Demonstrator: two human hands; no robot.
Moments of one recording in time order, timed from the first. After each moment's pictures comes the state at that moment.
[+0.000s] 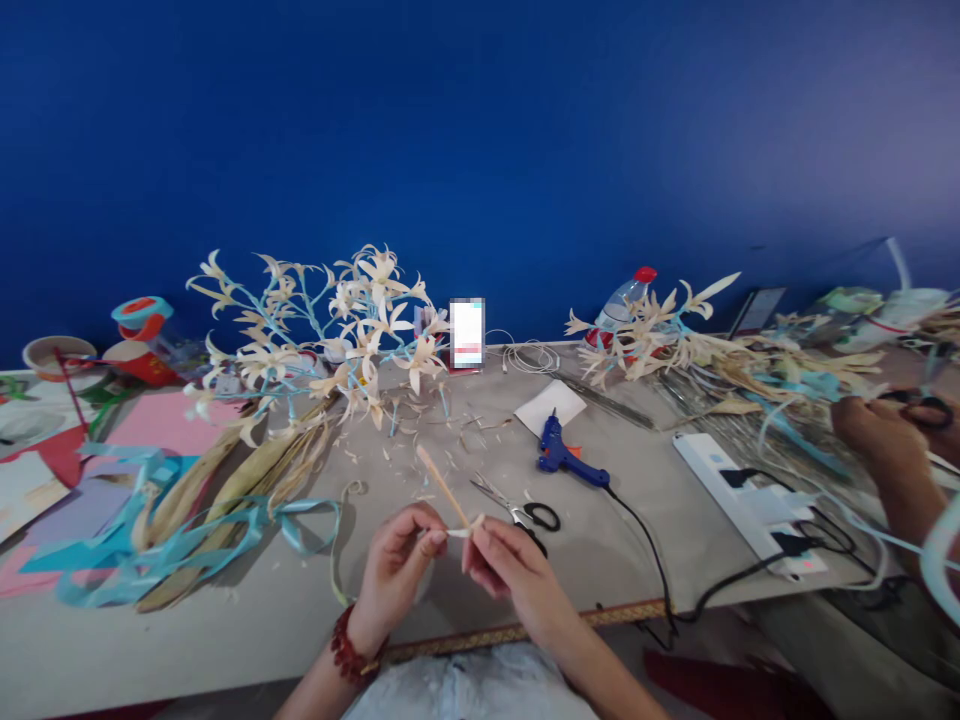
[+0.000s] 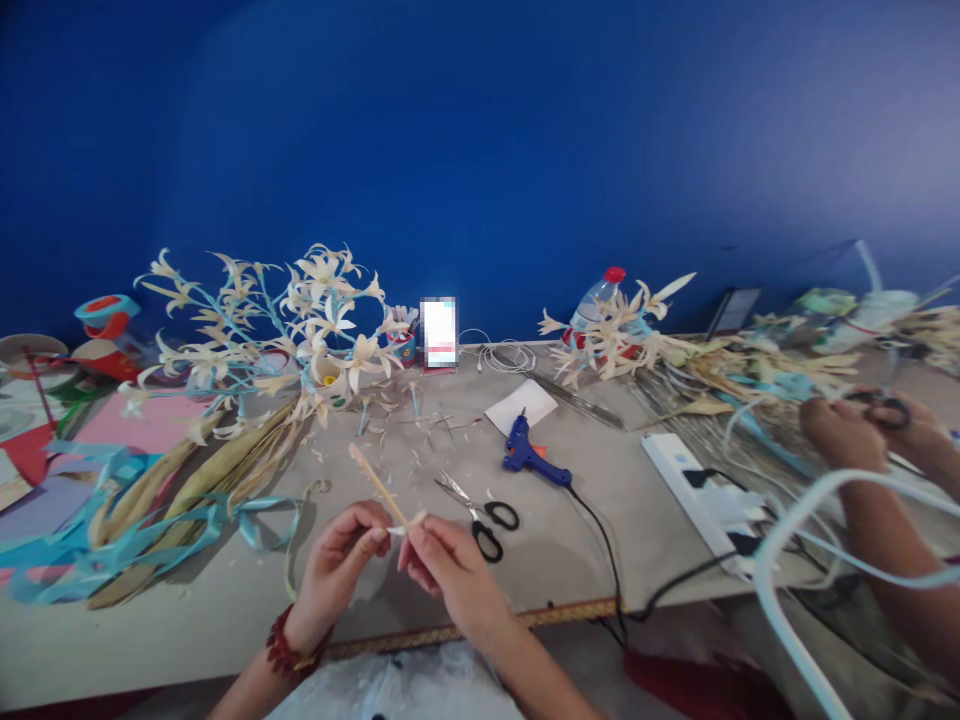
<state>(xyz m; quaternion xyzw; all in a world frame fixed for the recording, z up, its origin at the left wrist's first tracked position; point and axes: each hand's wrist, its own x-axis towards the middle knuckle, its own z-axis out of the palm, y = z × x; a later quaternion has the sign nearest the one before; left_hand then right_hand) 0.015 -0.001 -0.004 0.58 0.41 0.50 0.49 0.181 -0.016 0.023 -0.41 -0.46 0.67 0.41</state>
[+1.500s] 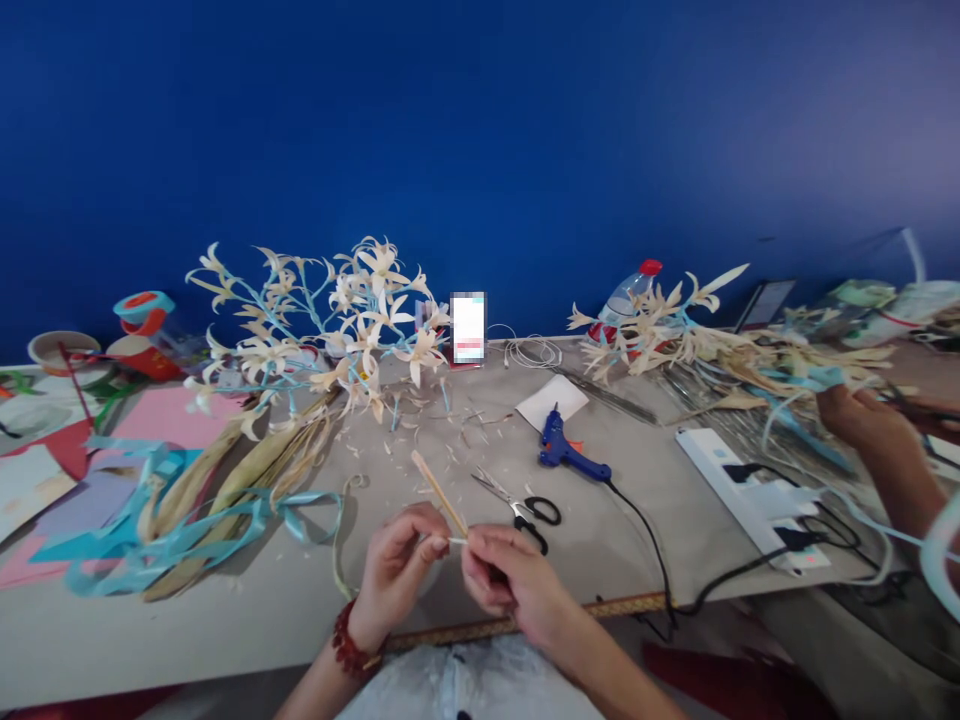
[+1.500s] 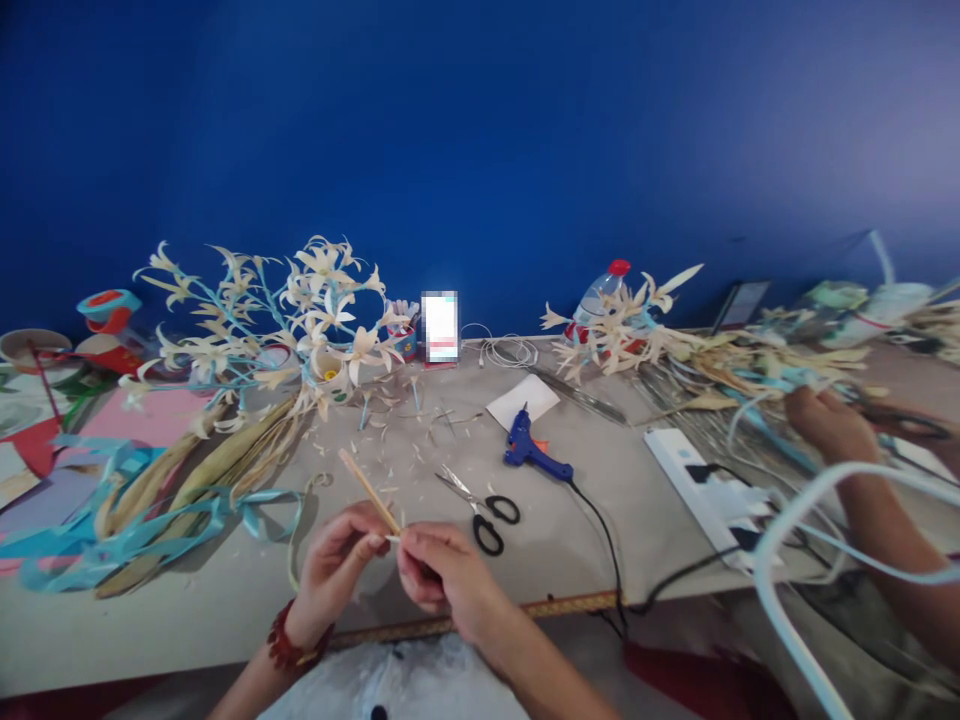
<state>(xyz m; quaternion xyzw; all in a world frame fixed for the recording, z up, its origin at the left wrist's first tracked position) 0.013 -0.007 -0.001 0.62 0.37 0.52 0.45 0.175 -0.016 0.025 -0.32 -0.32 0.81 0.37</state>
